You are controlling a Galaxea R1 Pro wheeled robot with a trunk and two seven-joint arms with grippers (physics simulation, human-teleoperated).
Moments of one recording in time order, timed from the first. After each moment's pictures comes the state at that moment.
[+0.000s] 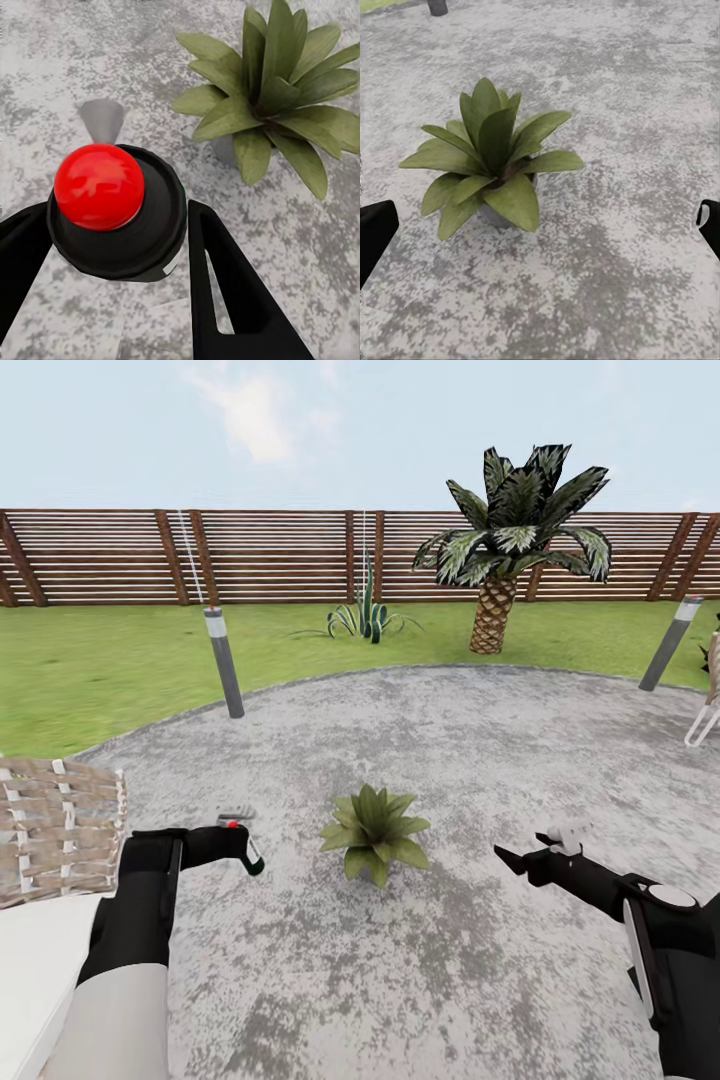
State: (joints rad) left arm -0.65 -0.11 0.39 -1.31 -0.63 0.84 -0.78; right arm -0.39 -0.12 -0.36 -1.52 0.24 0.56 0.82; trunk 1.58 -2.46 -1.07
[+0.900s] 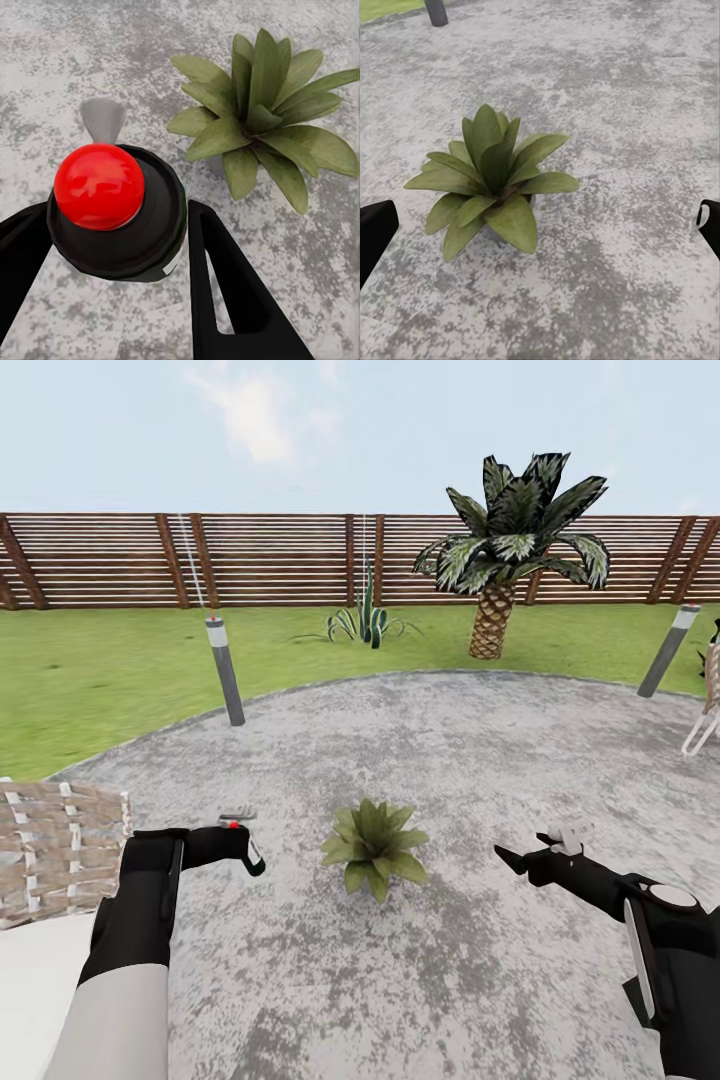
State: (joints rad) left arm -0.65 -0.12 0.38 -1.31 -0.63 0.85 -0.78; right arm -0.39 -0.12 -0.36 -1.52 0.24 0.56 0.82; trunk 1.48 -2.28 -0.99
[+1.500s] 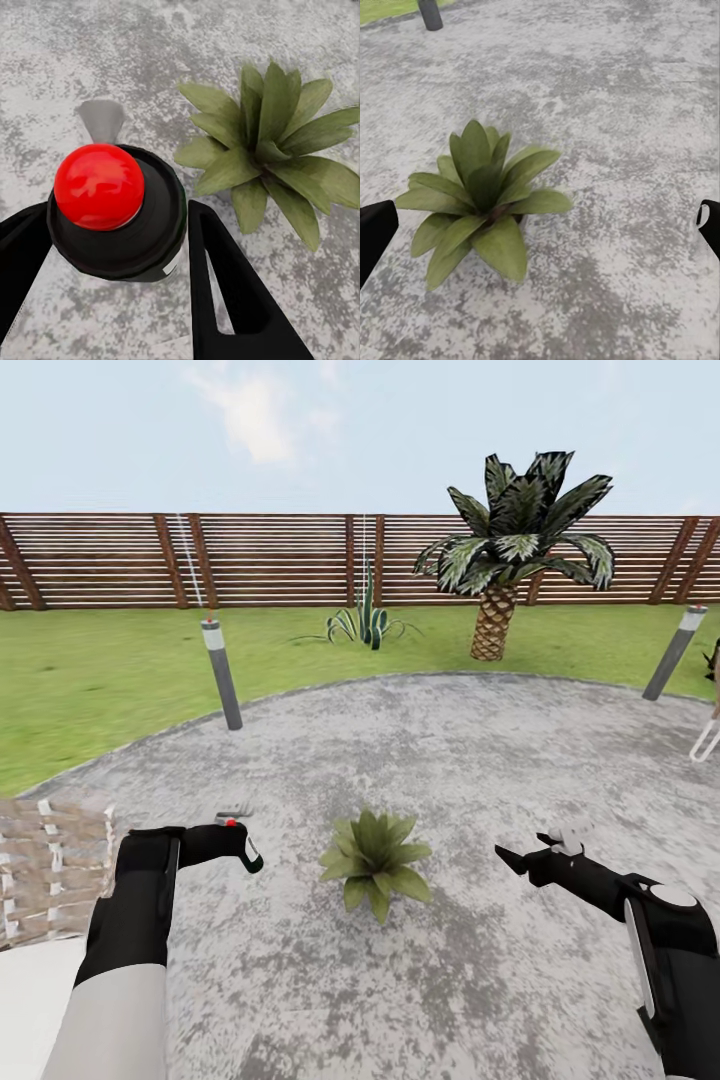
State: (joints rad) left arm -0.65 -0.11 0.39 -1.33 -0.63 0.85 -0.78; right arm -0.39 -0.12 -0.36 -1.52 0.24 0.56 0.82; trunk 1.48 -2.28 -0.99
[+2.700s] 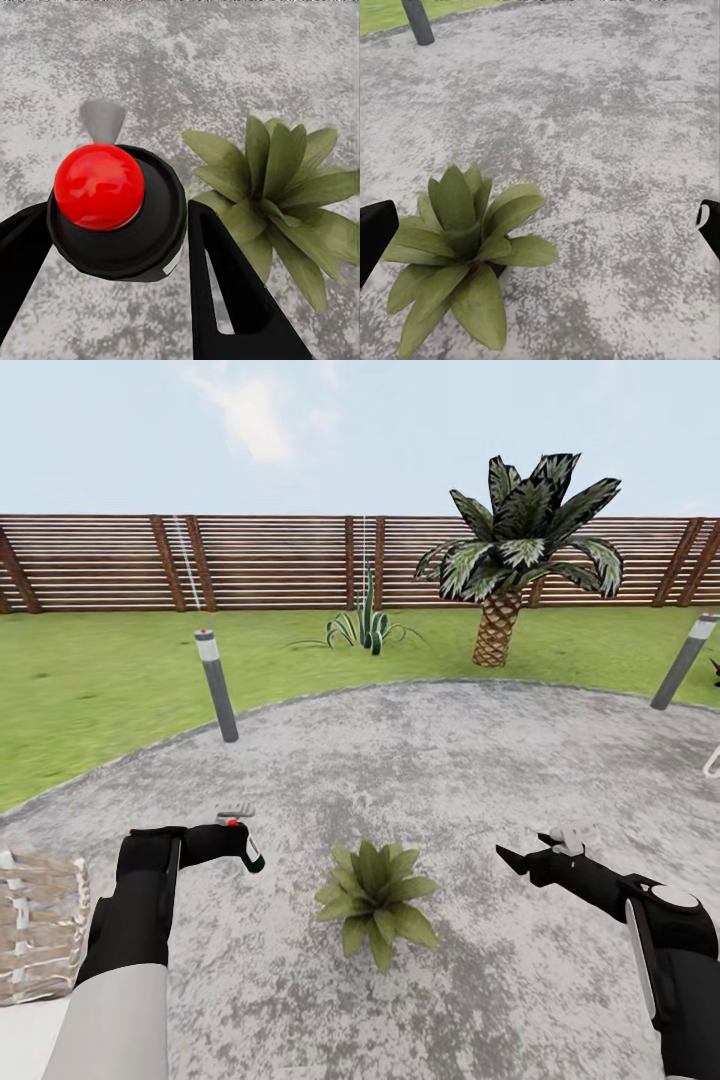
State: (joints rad) left arm -0.65 -0.11 0.38 -1.33 -0.62 0.85 -0.78; right arm -0.39 -0.12 -0.37 -1.52 0.24 0.56 0.82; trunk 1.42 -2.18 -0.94
